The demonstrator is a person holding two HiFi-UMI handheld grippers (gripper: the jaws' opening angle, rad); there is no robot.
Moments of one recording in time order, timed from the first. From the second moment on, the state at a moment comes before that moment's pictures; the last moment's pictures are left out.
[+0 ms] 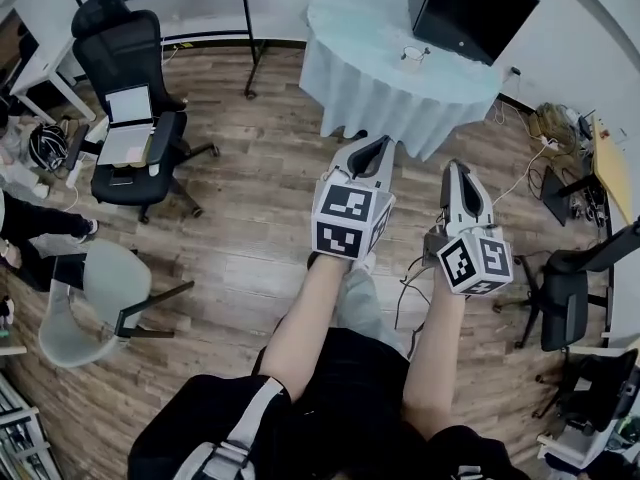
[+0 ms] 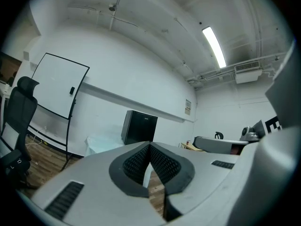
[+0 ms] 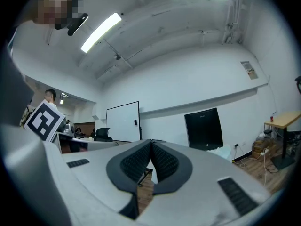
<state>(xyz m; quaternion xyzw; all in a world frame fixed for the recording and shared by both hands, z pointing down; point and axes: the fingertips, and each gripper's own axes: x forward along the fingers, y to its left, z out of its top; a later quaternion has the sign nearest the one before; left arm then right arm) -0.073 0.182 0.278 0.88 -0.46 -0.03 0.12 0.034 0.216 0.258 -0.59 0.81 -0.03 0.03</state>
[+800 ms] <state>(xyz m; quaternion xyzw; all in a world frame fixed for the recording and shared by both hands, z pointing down) -0.020 0.027 0.332 0.84 -0.52 0.02 0.16 0.109 0.046 0.301 -0.56 0.82 -0.10 0.06</state>
